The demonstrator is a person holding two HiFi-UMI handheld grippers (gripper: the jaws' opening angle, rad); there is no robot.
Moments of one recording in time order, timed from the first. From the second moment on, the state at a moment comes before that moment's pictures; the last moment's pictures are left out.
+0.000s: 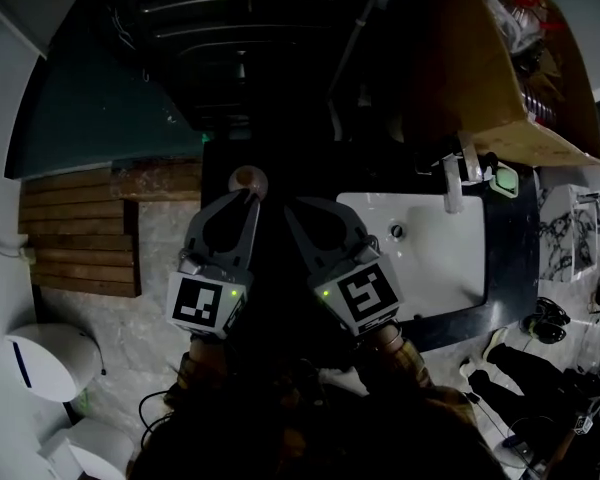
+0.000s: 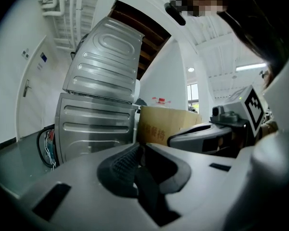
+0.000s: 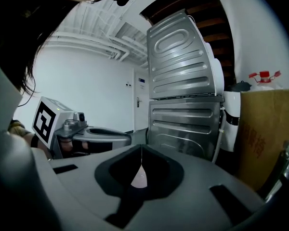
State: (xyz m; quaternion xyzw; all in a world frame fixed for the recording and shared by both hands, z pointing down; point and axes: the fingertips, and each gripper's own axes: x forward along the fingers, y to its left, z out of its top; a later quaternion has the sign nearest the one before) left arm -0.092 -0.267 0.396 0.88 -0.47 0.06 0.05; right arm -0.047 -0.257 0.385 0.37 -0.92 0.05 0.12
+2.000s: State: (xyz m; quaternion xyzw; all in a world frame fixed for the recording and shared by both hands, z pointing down) left arm -0.095 -0.338 0.486 0.86 -0.50 0.11 0.03; right arm -0.047 -0.278 0.449 0.36 -0.92 0.10 0.14
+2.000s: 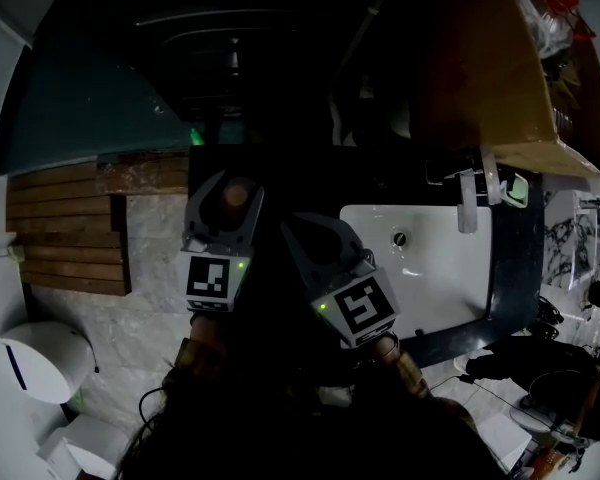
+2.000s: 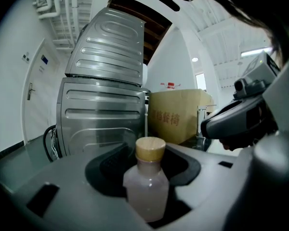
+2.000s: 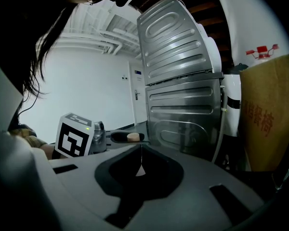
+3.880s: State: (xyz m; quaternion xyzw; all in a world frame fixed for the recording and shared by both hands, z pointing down) left arm -0.073 -0.246 0.363 0.85 -0.50 0.12 -0.07; right arm -0.022 -0.225 0.335 0.37 -0.93 0.02 0.05
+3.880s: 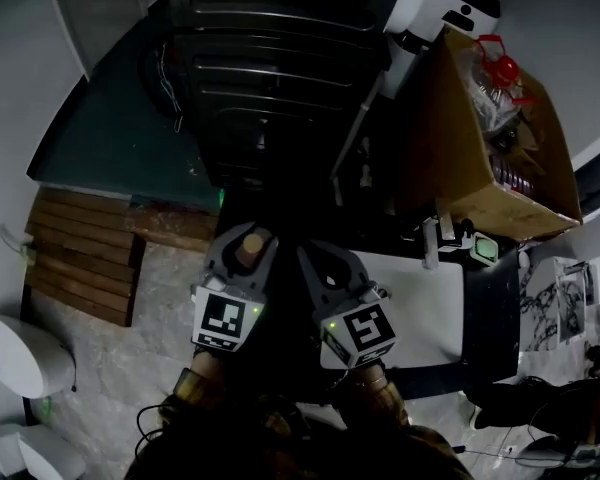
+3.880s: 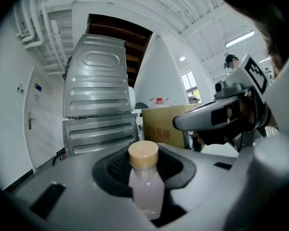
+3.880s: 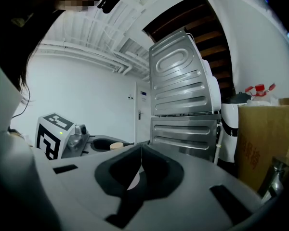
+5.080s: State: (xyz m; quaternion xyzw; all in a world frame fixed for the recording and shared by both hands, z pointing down) left arm -0.061 -0.142 0.293 0.85 -0.51 0.08 -0.09; right arm -0.025 -0.160 0.288 0.32 -0.95 -0.03 0.05
